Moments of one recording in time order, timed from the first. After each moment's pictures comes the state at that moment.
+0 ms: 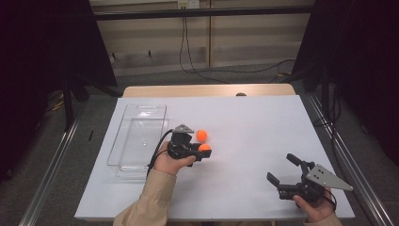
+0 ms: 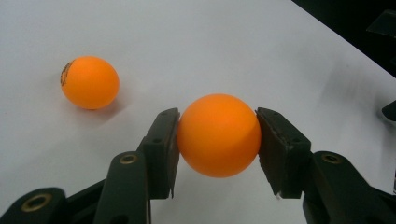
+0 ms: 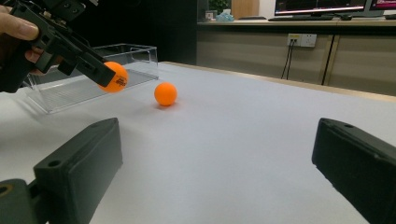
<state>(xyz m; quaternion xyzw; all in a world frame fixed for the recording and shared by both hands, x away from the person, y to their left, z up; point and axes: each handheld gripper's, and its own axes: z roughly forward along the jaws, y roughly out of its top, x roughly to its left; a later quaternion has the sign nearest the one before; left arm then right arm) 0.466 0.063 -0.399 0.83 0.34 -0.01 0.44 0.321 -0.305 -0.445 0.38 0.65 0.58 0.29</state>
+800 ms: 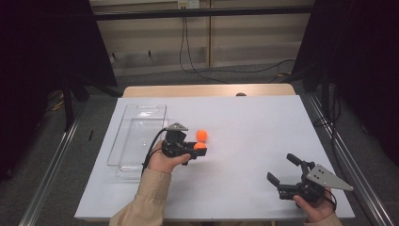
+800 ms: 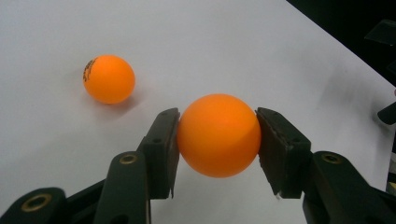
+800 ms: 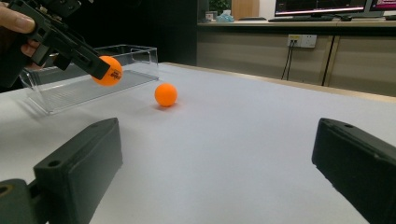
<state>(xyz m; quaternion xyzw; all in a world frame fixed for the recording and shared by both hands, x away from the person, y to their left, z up) 0.469 0.078 -0.392 0.83 0.35 -0.01 0.44 0.321 -0.305 -0.444 0.38 0.65 0.59 0.29</state>
